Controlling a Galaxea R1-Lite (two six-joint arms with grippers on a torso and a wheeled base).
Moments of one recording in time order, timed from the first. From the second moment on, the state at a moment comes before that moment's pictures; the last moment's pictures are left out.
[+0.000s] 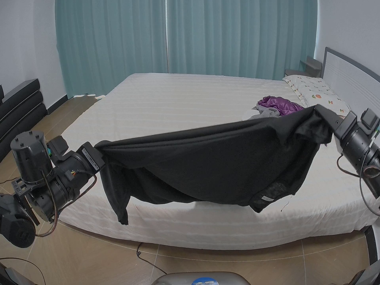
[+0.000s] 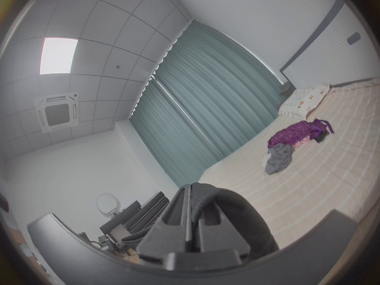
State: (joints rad) left arm -0.40 1.50 -0.45 -0.94 0.15 -0.68; right arm 0.41 1.38 -0.45 -1.11 -0.08 0.66
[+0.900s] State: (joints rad) left arm -0.35 1.87 -0.84 -0.80 0.15 -0.68; right arm 0.33 1.83 -1.02 -1.01 -0.08 0.58
